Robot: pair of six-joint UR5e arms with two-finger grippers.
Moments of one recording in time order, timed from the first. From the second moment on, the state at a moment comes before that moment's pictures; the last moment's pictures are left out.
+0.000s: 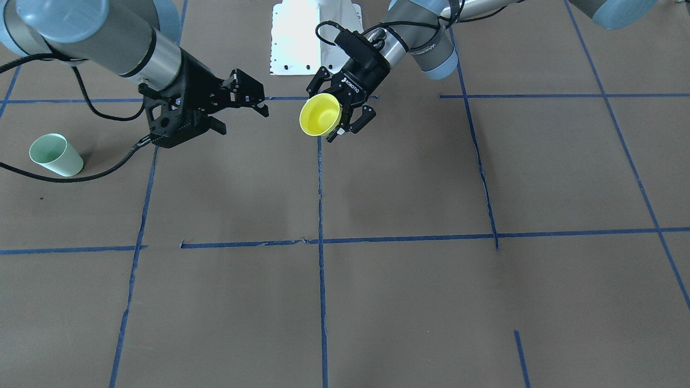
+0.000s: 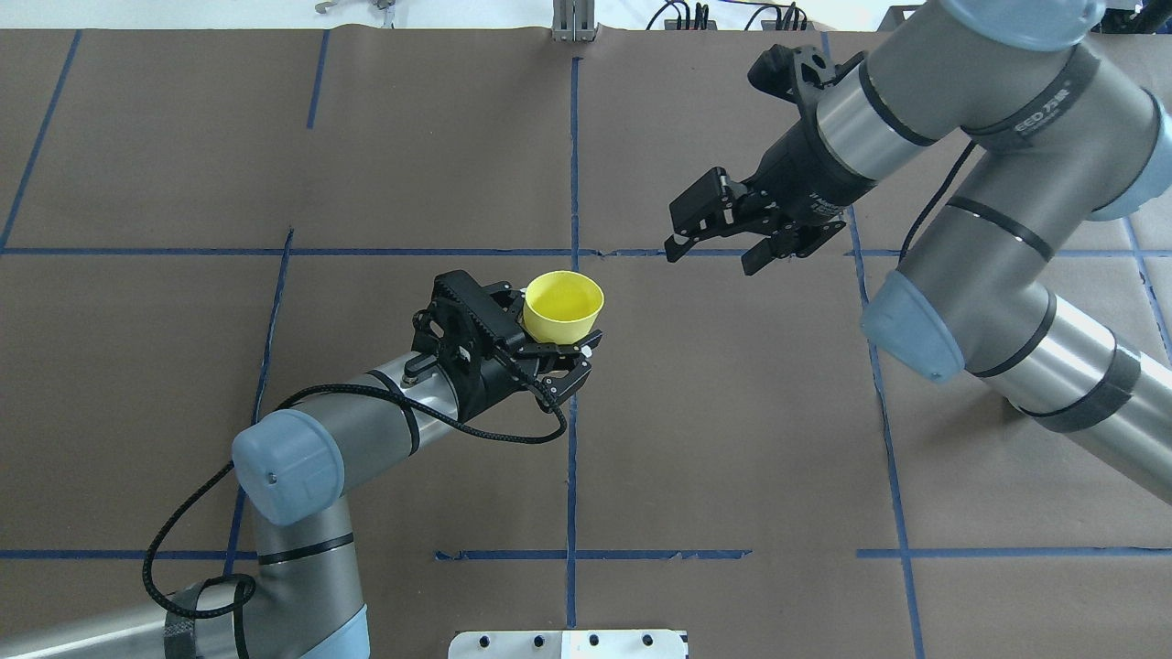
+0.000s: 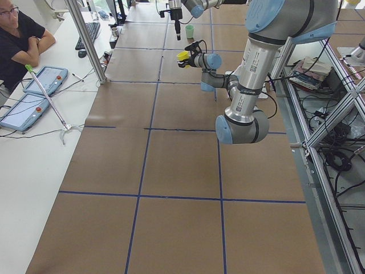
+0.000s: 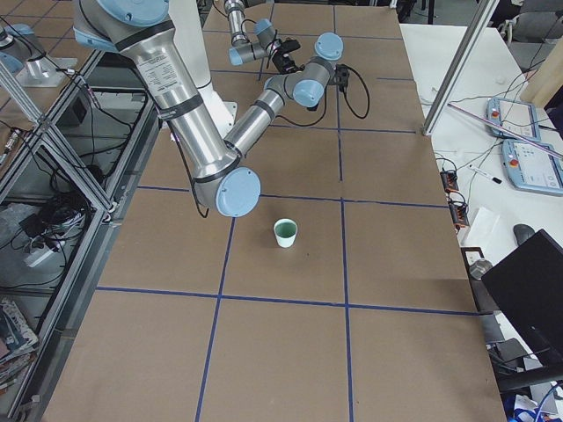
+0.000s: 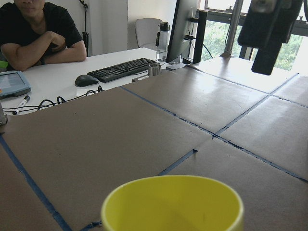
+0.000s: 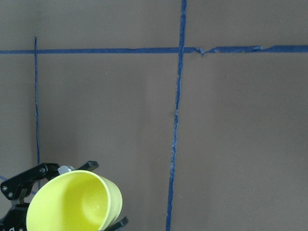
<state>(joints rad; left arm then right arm) -0.30 -2.06 -1.69 -2.70 -1.25 -0.50 0.80 -1.00 1.82 -1.33 2.46 1.16</state>
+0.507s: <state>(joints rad) -0.26 -2.06 -1.70 -2.70 -1.24 -0.51 0.72 -0.98 1.81 -1.33 2.46 1.18</state>
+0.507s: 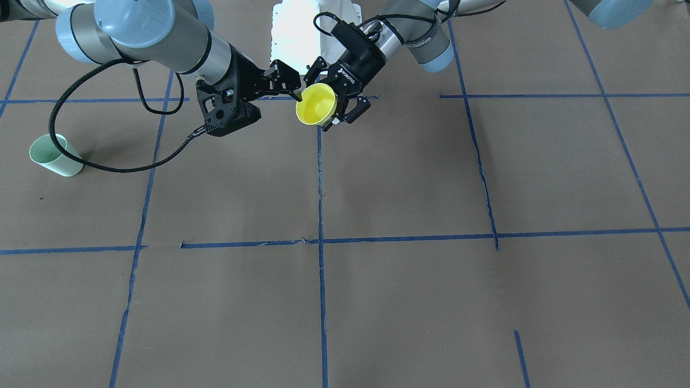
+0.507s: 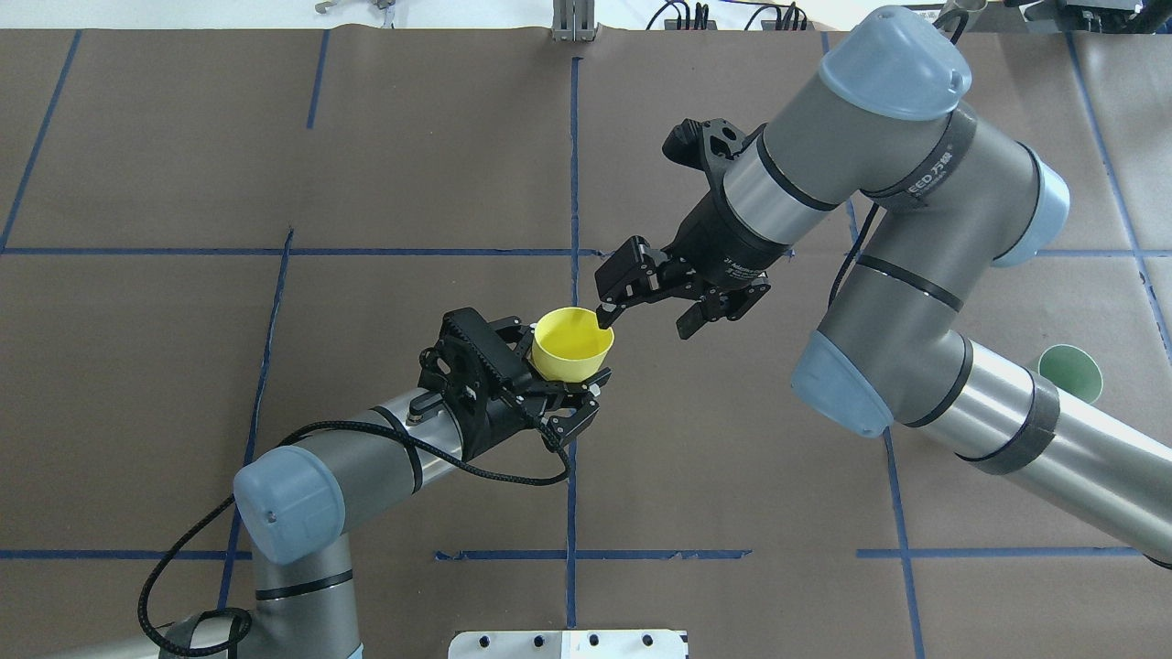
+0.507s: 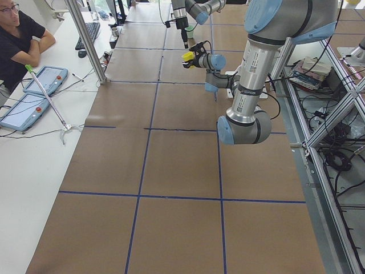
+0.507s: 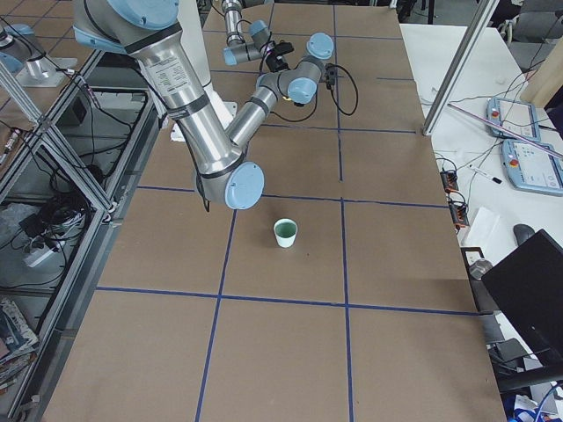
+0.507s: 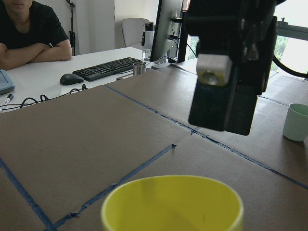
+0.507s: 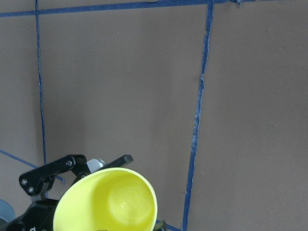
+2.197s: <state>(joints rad) -0.22 -2.07 -1.70 -2.74 -1.24 -0.52 0.65 -0.98 1.79 -1.32 2.43 1.17</state>
